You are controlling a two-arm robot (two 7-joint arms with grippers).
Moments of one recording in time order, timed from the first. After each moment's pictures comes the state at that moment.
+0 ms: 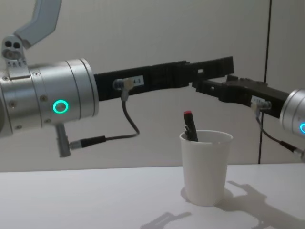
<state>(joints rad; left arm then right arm) -0.36 0.39 0.42 -1.64 -0.59 0.16 -0.60 0.40 0.19 -0.31 -1.34 0.38 -0.08 0.33</state>
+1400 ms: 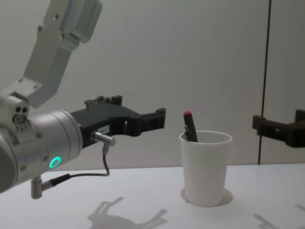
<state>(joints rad) -0.26 0.38 0.45 -1.63 -0.26 0.04 -0.10 0.03 0.32 -0.23 -1.72 0.30 0.02 0.10</state>
